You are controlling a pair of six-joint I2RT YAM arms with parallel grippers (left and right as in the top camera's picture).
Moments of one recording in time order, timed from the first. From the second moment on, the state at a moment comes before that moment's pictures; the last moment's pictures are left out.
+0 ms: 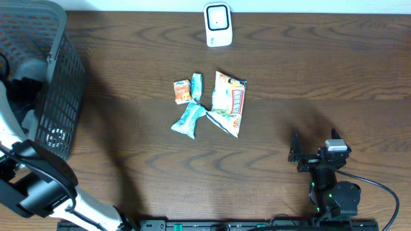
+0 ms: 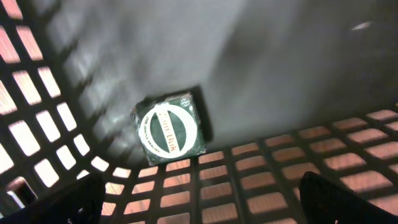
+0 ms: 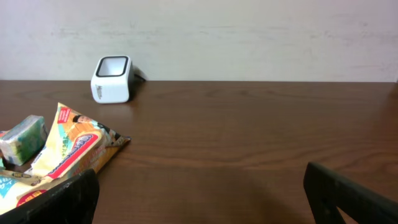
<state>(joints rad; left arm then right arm) 0.63 1.90 1.79 -1.33 -0.04 -0.62 0.01 0.01 0.01 -0.07 -0.05 0.02</state>
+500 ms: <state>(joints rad) 0.66 1.94 1.55 -1.20 -0.06 -0.80 0.01 0.01 0.01 -0.07 -0.05 0.02</state>
